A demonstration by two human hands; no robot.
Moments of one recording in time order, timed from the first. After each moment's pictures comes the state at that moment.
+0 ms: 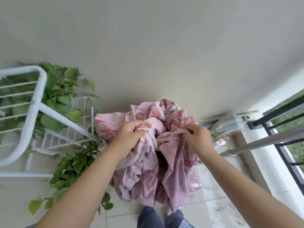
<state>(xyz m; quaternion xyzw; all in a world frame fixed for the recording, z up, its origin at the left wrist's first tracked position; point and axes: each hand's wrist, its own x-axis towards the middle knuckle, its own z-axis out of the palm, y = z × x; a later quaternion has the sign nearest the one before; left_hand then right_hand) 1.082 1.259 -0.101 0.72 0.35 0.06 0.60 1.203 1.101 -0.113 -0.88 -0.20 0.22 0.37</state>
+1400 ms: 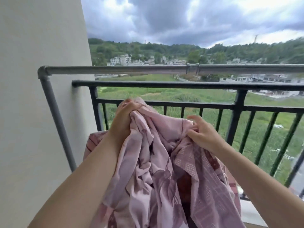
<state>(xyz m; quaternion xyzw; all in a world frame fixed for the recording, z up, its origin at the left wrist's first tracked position) 1.054 0.800 0.221 0.41 -0.35 -0.17 0.83 0.930 0.626 0.192 -0.89 0.13 -0.25 0.36</state>
